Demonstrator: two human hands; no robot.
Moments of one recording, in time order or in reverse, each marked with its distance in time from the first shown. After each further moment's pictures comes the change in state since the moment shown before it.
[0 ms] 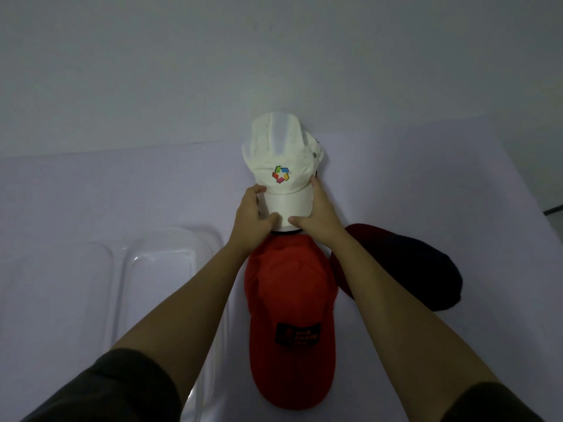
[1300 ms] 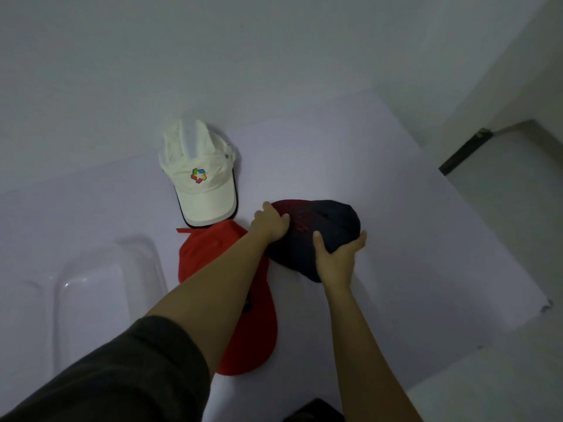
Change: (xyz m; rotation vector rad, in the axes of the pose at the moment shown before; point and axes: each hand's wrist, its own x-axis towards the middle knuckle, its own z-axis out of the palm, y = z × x) left_hand -0.046 0.079 0.158 0.557 -0.406 -0.263; right_hand -0.178 0.069 -0.068 0.445 0.759 0.510
